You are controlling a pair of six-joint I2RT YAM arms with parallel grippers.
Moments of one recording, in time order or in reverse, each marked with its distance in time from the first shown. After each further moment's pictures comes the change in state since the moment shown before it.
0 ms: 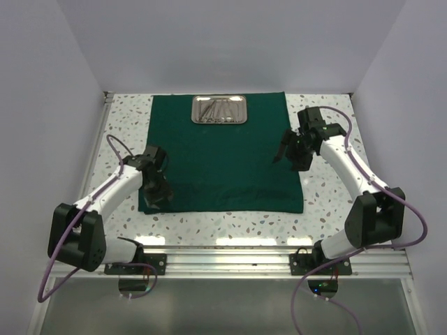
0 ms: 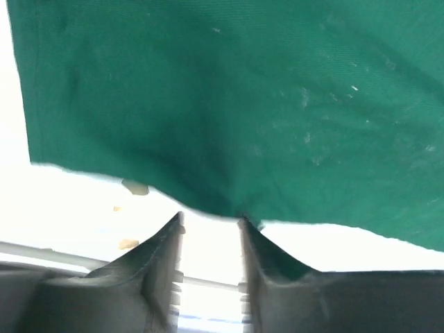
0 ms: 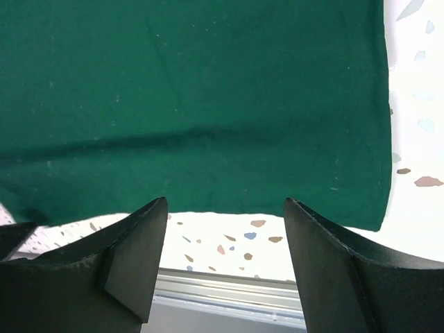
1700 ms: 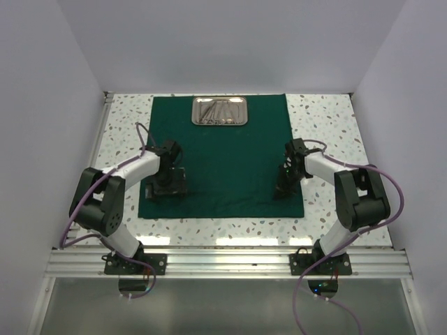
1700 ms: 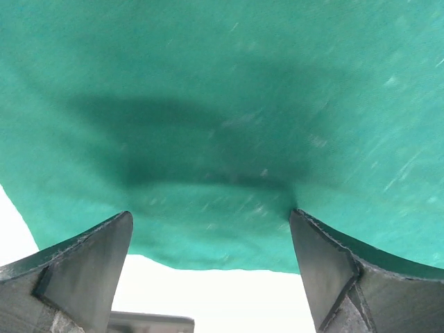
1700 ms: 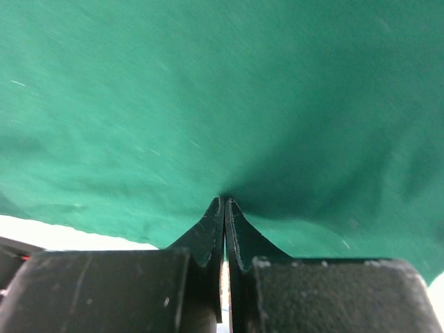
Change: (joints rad) left arm -0.051 0.286 0.097 0.073 -0.005 0.274; right arm 0.026 0.166 -0.367 0.279 -0.152 -0.071
